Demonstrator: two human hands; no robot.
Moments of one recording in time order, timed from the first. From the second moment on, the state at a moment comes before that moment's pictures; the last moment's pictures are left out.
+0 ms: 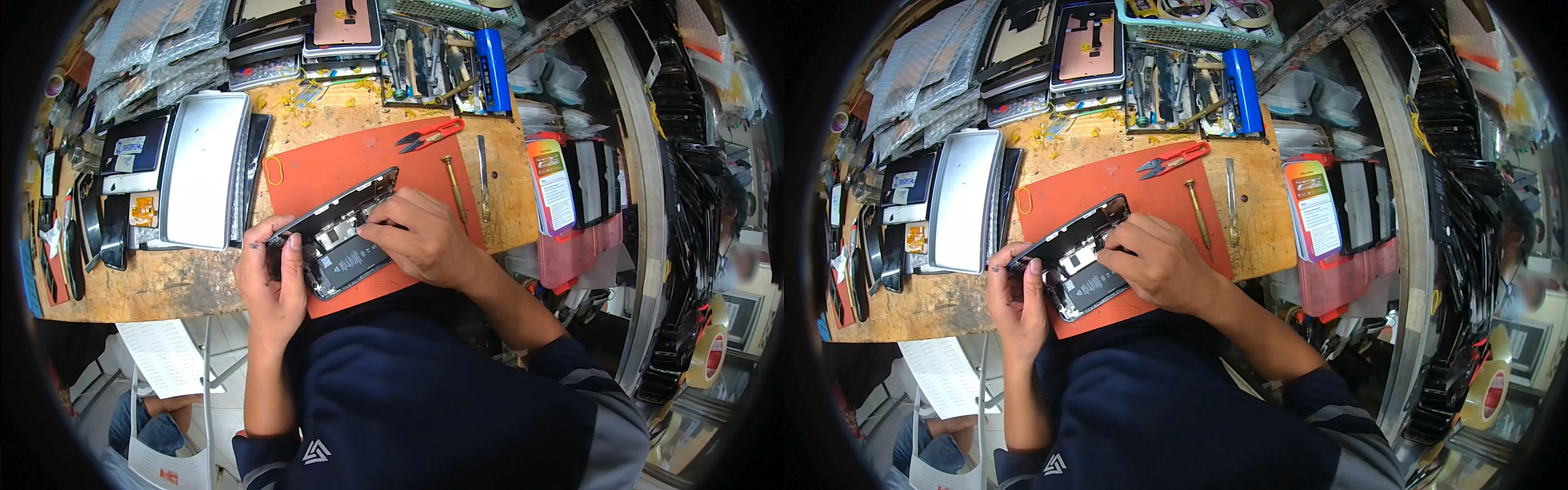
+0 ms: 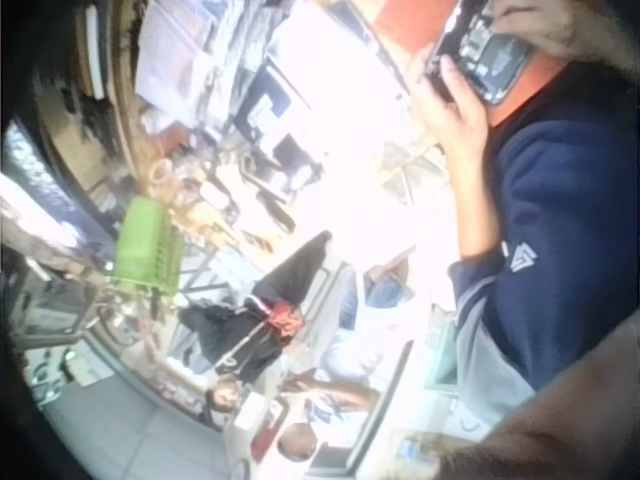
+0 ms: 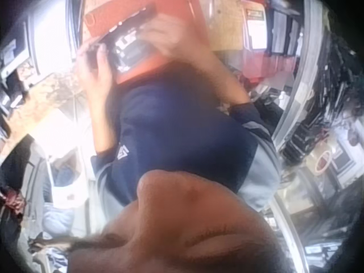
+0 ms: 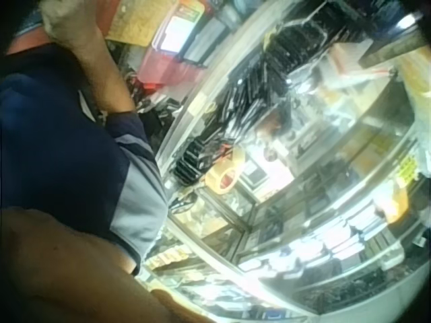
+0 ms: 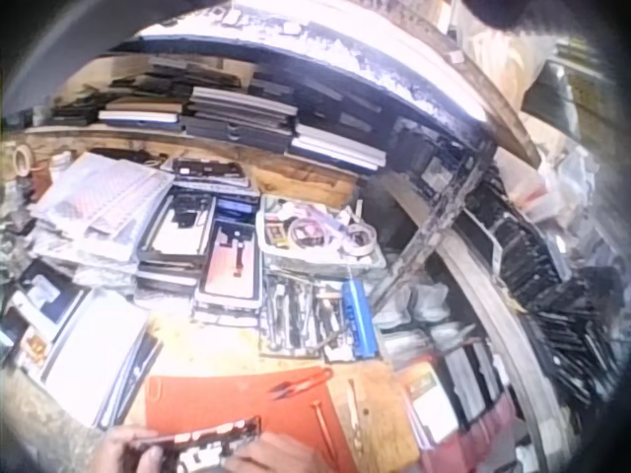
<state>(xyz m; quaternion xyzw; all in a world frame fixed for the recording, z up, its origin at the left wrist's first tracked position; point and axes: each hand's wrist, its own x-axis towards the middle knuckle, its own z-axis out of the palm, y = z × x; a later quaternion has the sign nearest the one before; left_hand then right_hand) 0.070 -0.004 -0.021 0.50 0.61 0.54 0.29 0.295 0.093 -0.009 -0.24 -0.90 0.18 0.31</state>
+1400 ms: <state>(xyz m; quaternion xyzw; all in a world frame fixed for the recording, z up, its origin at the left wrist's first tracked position) 0.058 0.000 -0.019 0.58 0.55 0.55 0.25 0.216 0.152 0.109 -0.27 -0.79 0.36 0.41</state>
